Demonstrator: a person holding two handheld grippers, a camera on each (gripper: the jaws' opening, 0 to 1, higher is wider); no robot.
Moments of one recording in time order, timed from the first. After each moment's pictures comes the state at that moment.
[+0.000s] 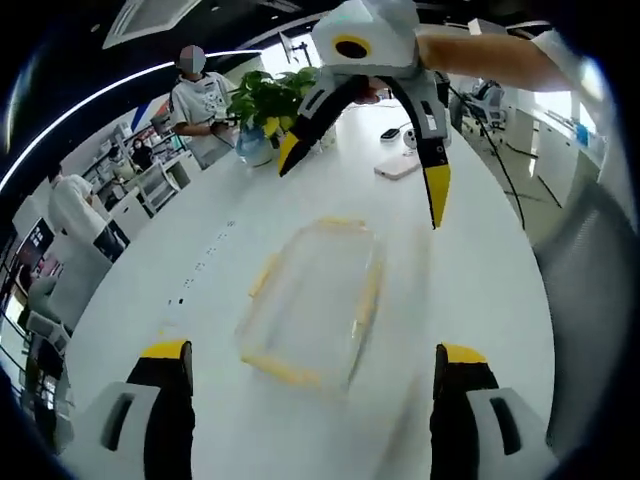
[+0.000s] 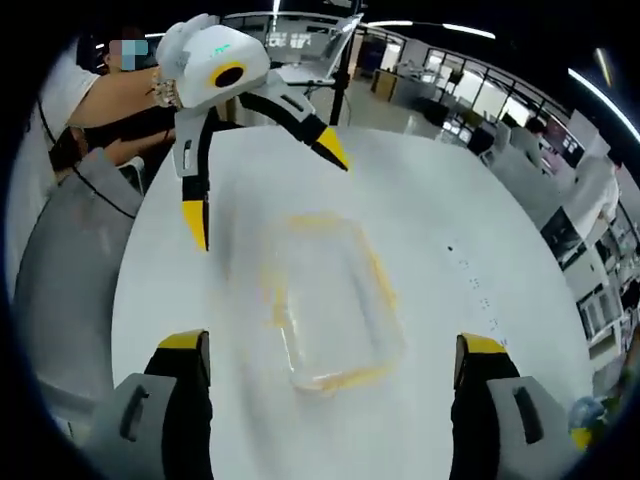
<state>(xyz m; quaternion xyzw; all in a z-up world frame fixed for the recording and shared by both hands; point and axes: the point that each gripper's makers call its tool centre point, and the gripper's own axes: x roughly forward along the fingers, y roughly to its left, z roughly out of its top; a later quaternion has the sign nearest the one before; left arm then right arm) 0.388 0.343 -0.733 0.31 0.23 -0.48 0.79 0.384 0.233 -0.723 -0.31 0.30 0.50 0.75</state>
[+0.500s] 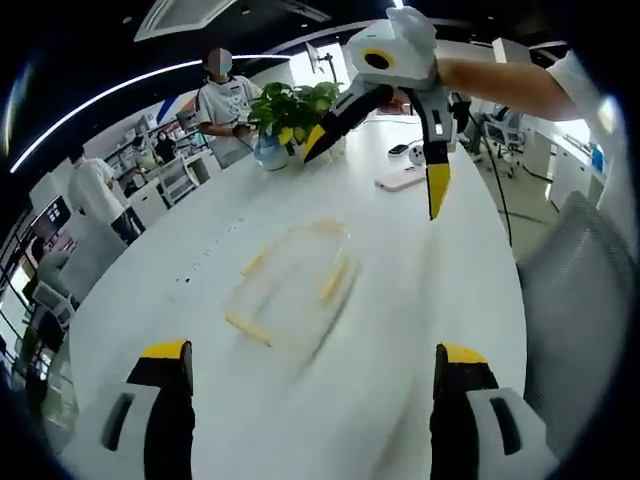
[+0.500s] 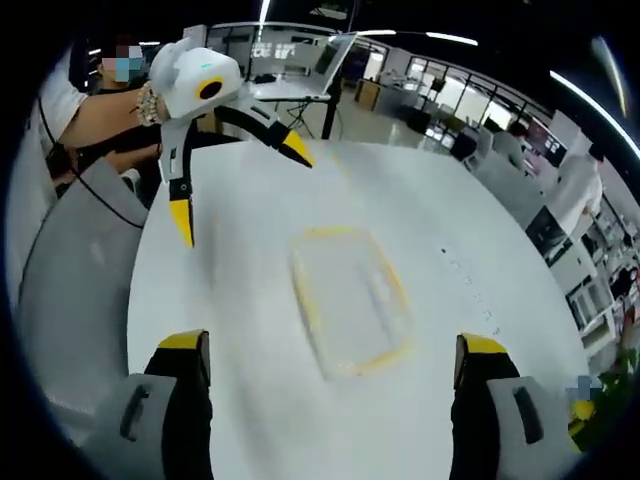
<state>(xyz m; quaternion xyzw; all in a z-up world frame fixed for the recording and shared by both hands) 0.339 0.367 -0.725 0.27 0.23 -0.46 0.82 0.351 0.225 -0.707 -0.29 0.29 0.47 0.78</state>
